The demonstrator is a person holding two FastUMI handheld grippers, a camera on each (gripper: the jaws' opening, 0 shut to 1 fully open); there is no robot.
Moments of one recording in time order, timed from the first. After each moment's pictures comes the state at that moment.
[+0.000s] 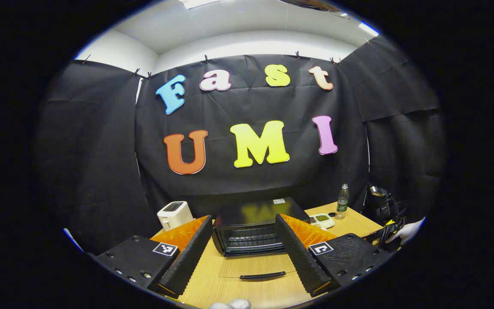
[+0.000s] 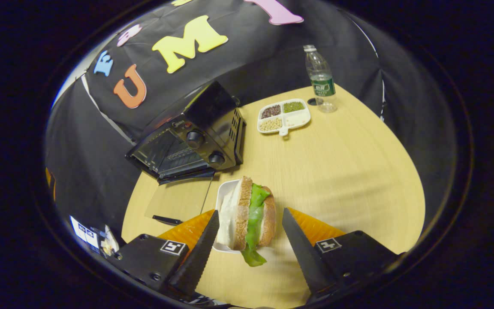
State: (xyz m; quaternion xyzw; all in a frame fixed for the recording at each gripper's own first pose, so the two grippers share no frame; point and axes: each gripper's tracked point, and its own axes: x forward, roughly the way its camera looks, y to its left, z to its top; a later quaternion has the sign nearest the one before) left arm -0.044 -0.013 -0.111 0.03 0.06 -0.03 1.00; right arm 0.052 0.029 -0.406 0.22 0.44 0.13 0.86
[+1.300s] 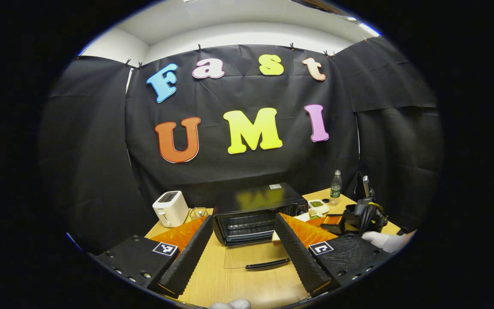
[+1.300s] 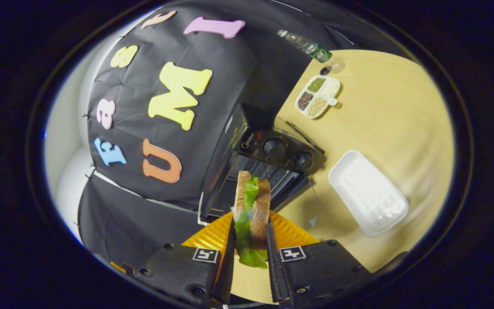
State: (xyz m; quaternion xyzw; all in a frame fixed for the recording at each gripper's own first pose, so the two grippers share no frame) left arm -0.059 0.022 -0.132 0.03 0.11 -0.08 0.99; right arm 0.091 0.198 -0.324 0.54 0.28 0.11 0.78
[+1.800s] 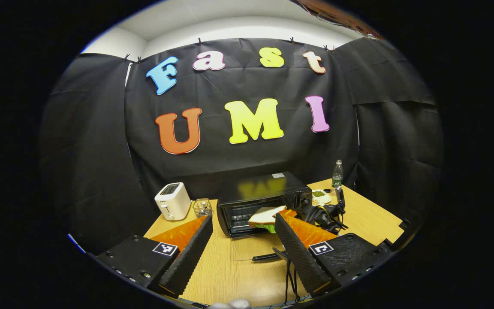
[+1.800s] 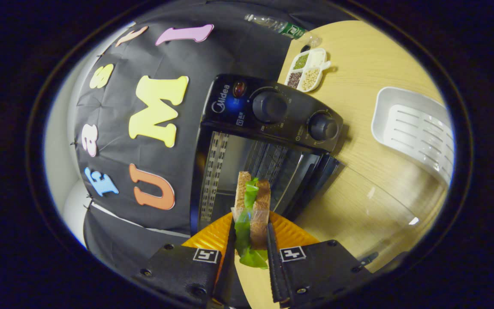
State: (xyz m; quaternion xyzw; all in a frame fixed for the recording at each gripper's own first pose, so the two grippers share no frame) left arm -0.062 0.039 -0.155 0.04 0.14 -0.08 0.99; right arm 0.180 0.269 -0.374 0.61 0.24 0.04 0.76
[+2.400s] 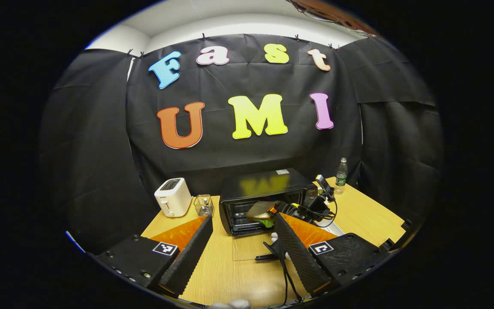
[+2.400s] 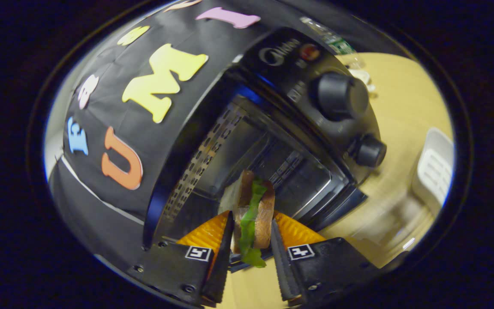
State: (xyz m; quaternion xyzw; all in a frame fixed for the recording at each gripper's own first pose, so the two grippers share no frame) left arm -0.049 0.046 -0.166 0.03 0.15 -0.07 0.99; right arm 0.227 0.270 -0.403 0.41 0.25 0.01 0.88
